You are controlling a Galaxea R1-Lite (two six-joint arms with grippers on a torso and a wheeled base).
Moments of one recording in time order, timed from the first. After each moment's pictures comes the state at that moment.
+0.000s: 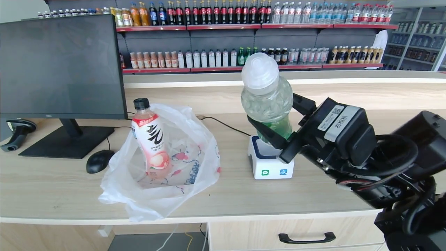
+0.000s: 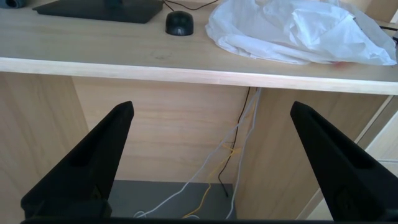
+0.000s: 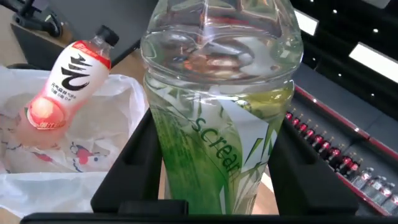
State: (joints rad) left arm 0.00 0.00 0.00 0.00 0.00 0.00; right arm 0.66 1.76 -0.64 -1.57 0.23 -0.74
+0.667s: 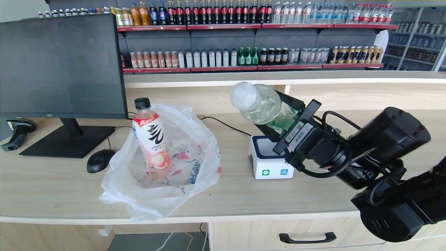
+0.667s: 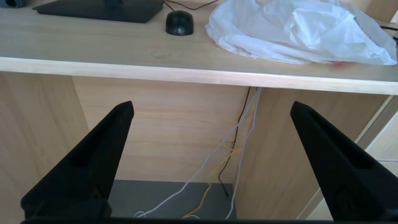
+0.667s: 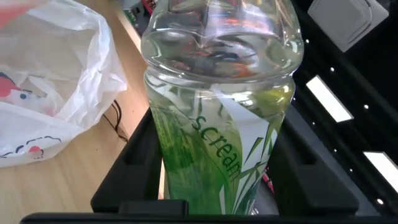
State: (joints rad) left arm 0.00 0.00 0.00 0.00 0.00 0.00; right arm 0.57 1.87 -0.72 -1.57 0.31 -1.02
